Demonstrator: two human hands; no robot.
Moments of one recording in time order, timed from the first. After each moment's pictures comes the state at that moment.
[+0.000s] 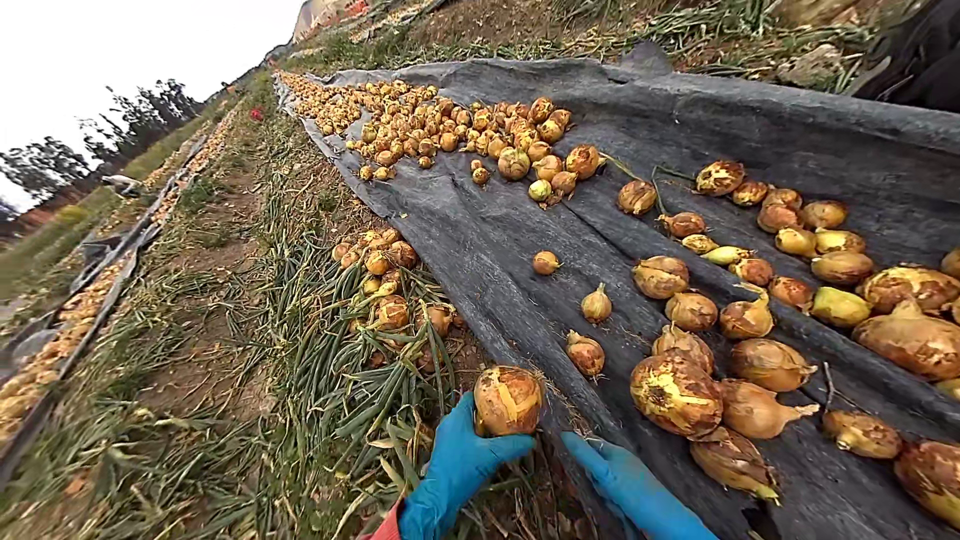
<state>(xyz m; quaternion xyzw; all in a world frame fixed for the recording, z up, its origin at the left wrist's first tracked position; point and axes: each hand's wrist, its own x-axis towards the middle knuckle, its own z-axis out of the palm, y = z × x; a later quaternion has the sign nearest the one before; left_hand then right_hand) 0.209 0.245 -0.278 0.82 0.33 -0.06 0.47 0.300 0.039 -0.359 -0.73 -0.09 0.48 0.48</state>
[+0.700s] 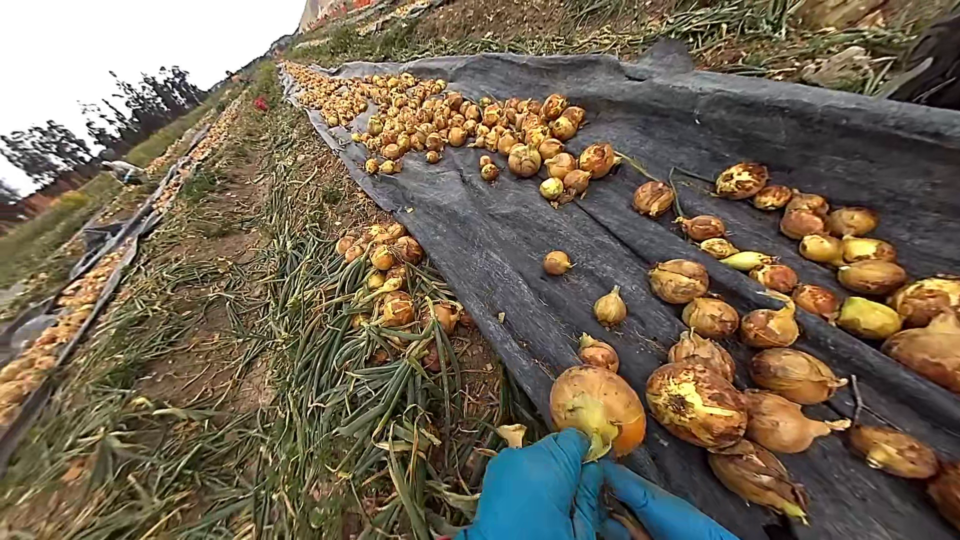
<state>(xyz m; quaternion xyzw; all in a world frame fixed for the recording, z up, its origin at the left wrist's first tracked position) 0.201 0.178 -0.207 0.94 0.05 0.00 0.33 0.294 0.027 -0.355 -0.49 -0.16 0.63 0.58</state>
